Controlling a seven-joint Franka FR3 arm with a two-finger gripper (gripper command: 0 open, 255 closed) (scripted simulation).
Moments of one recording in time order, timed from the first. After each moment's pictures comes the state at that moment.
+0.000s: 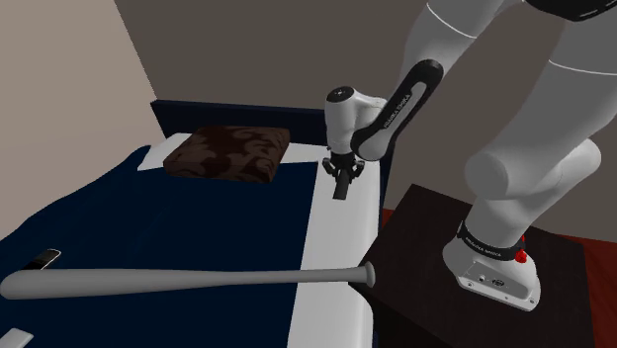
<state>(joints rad) -0.65 -0.02 0.66 -2.65 -0.46 2.65 1.59</state>
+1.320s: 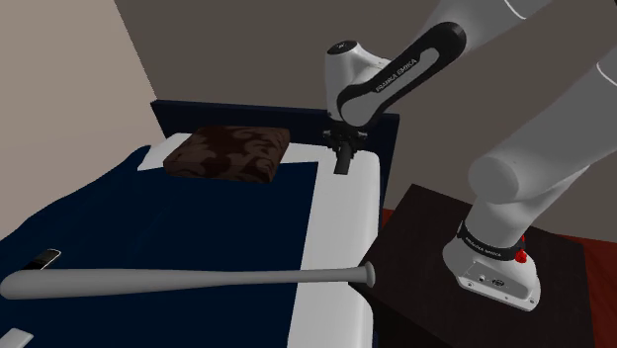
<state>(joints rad) -0.53 -0.32 0.58 -2.60 -0.07 2.38 1.26</state>
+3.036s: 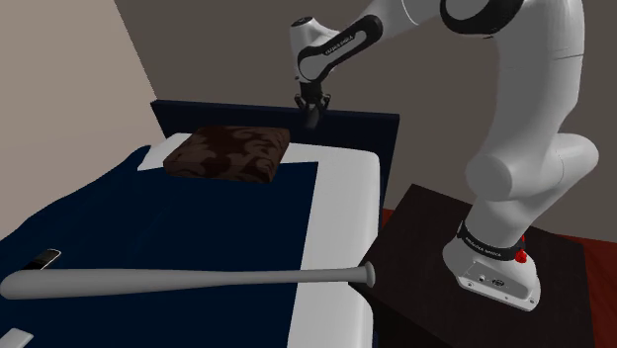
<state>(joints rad) -0.61 0.40 0.50 -1.72 -0.47 2.12 1.26</state>
